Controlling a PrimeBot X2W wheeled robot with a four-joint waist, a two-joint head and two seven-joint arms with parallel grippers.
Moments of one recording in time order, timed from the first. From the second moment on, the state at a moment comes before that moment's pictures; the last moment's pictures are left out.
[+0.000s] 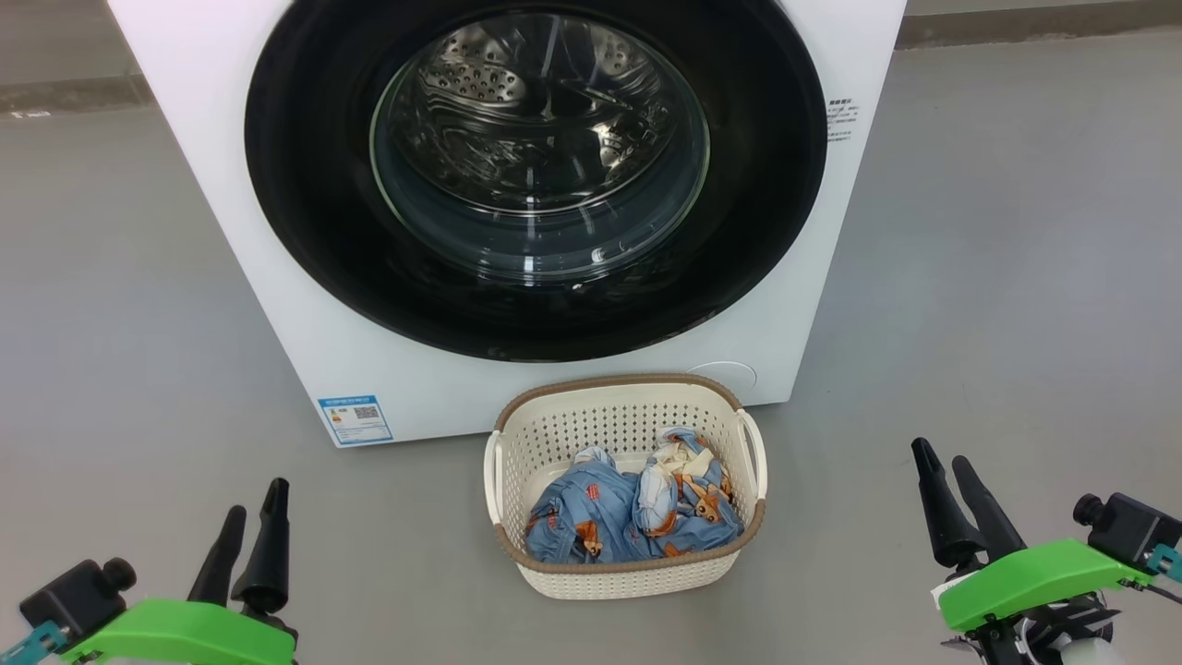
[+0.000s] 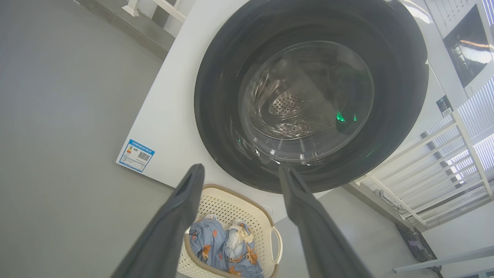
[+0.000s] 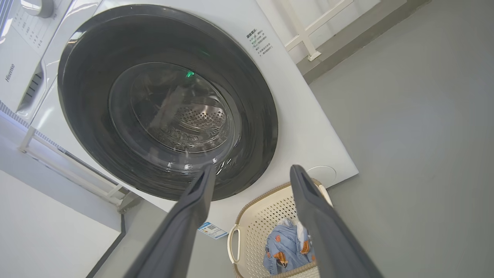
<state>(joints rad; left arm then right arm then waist) -0.08 0.17 -0.09 0.23 -0.96 -0.13 -0.09 -0.13 -0.13 0.01 0.32 0.84 0.12 -0.10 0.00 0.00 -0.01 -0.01</state>
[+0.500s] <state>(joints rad) -0.09 0.21 -0.13 0.22 -0.80 -0.13 -0.13 -0.16 -0.15 0.02 0.34 0.67 0.12 -0.14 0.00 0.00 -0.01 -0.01</state>
